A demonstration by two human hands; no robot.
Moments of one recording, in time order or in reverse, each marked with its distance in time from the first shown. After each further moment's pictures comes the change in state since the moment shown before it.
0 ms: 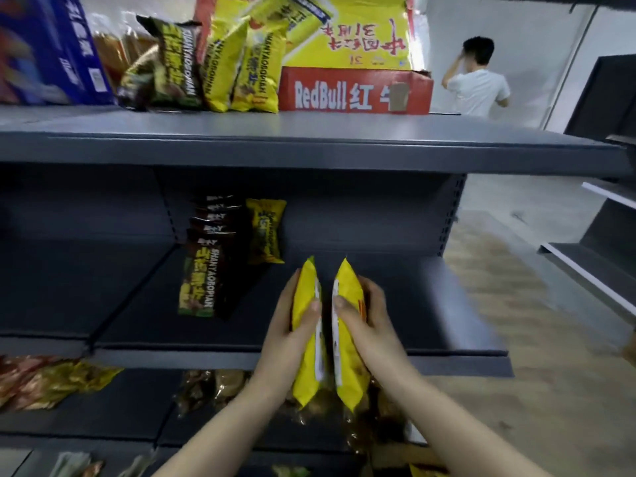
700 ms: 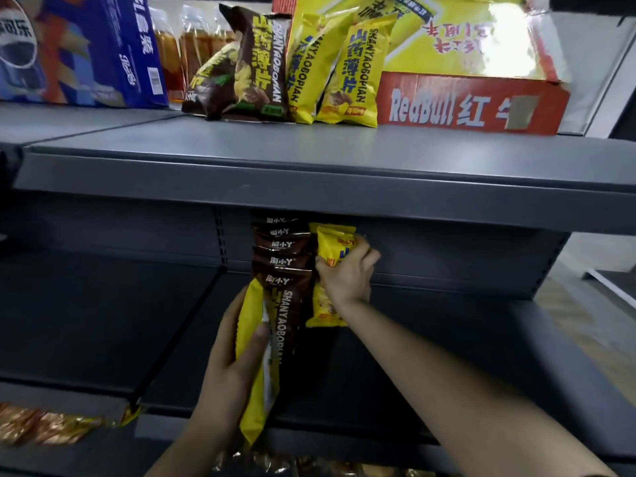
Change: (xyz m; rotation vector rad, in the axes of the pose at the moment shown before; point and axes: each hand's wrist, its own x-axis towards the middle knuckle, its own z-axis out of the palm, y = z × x) left_hand 0.088 -0.052 -0.189 0.024 0.148 0.024; right_hand 0.227 0.014 0.181 -0.509 0.386 -0.052
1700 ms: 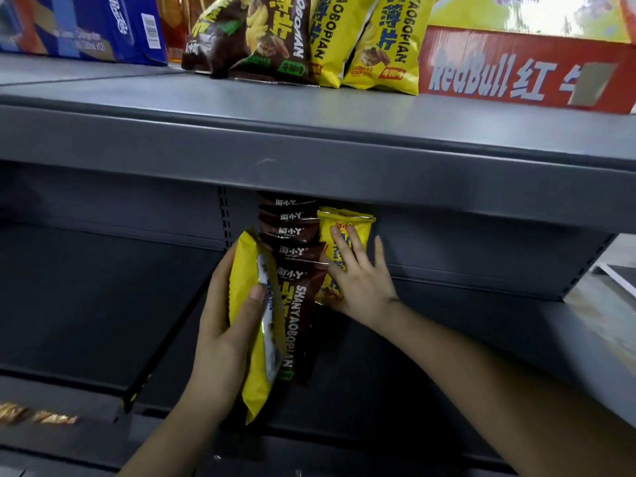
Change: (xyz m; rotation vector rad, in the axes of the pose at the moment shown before) left_hand 0.036 0.012 -0.005 0.007 0.064 0.162; right_hand 0.017 0.048 0.001 -1.024 -0.266 -0.921
